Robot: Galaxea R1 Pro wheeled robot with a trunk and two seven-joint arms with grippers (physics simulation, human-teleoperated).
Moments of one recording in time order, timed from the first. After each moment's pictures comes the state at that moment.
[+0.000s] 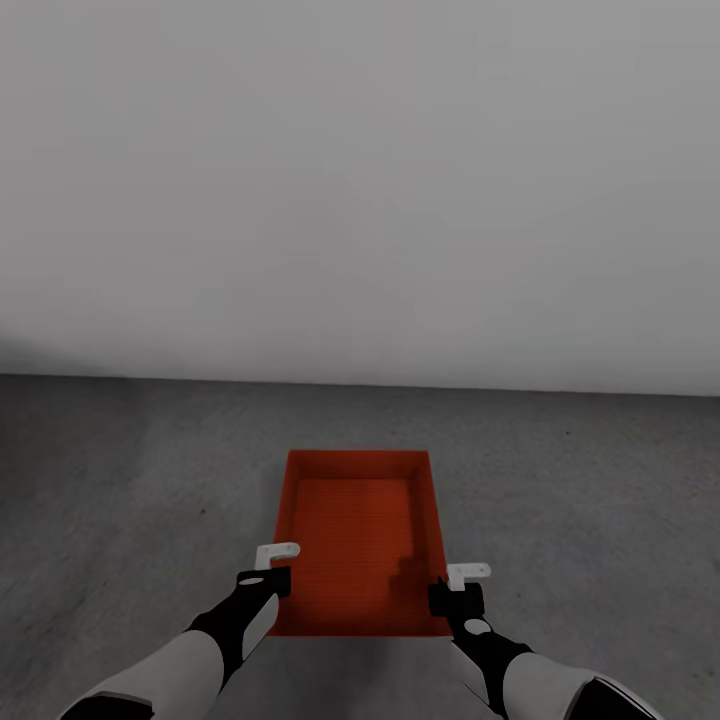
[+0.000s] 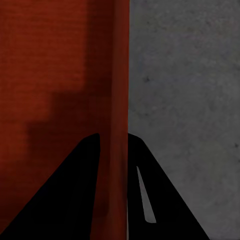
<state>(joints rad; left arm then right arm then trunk) -0.70 -0.12 -0.10 -0.24 0.15 0.10 0.28 -0.70 0.11 0.74 -0.01 -0.65 -0.31 -0.19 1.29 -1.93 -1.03</state>
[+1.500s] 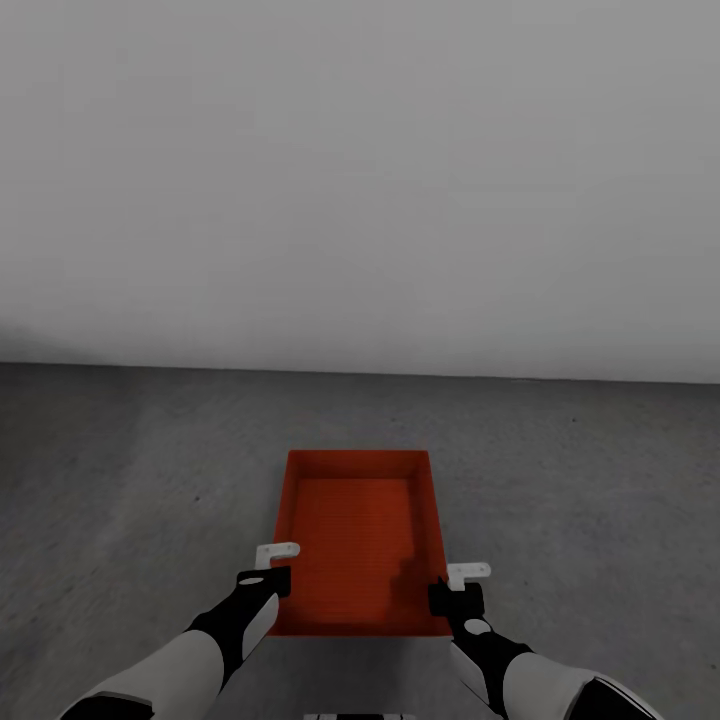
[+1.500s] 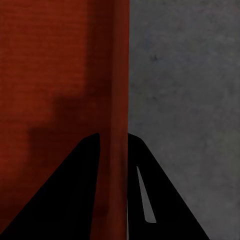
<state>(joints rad) -0.70 -0.12 -0.10 -0.24 0.15 0.10 0.28 -0.70 0.11 0.74 -0.01 -0.65 -0.31 -0.19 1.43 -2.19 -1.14</state>
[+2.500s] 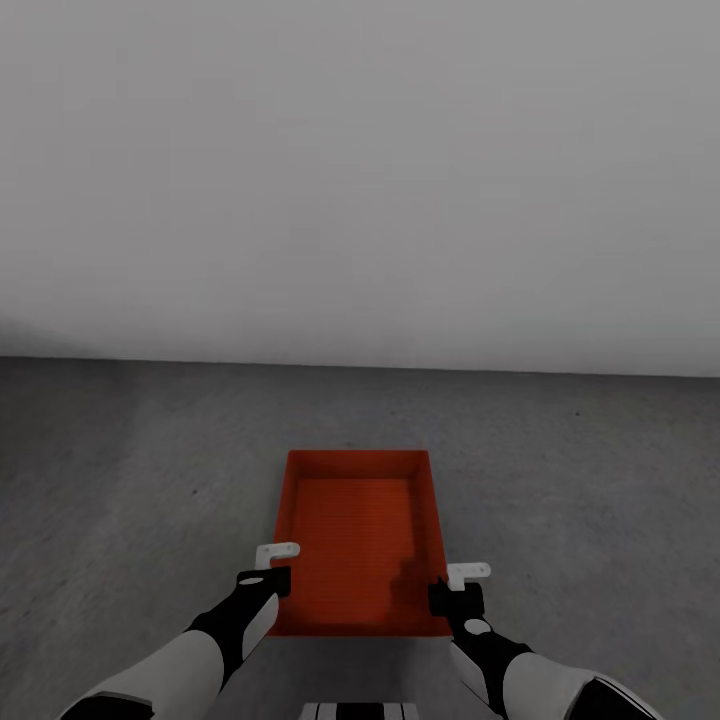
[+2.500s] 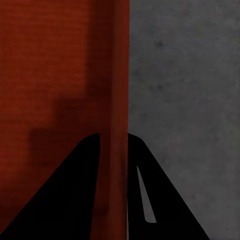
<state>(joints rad) -0.70 -0.12 -0.10 -0.24 0.15 0.10 0.28 -0.70 0.11 0.74 -0.01 -0.65 -0.31 -0.19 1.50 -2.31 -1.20</state>
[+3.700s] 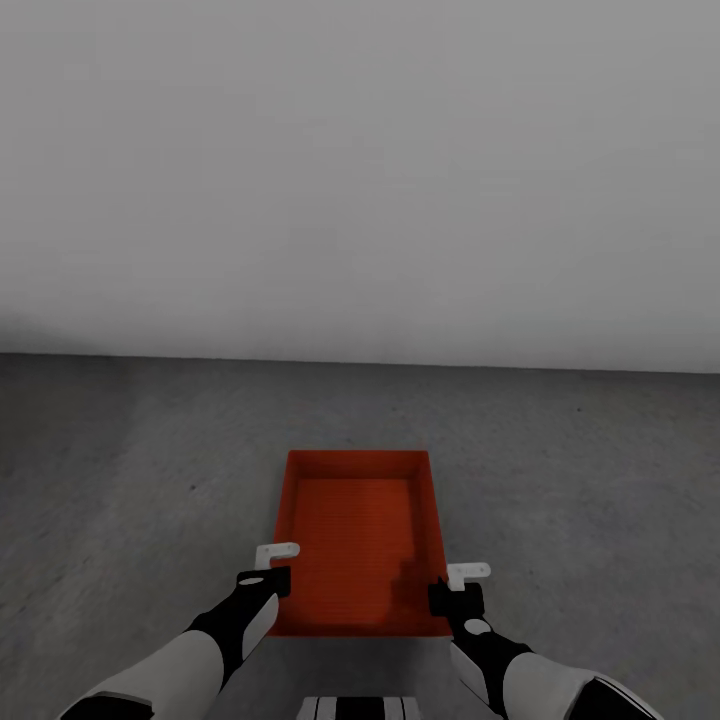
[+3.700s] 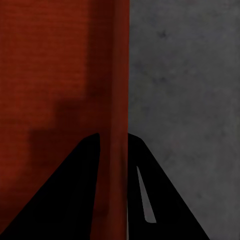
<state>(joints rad) -0.70 -0.12 -0.10 -0.24 0.16 0.10 0.28 -0.70 0.11 0.74 -0.01 -0.65 -0.31 -0.19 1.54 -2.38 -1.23</state>
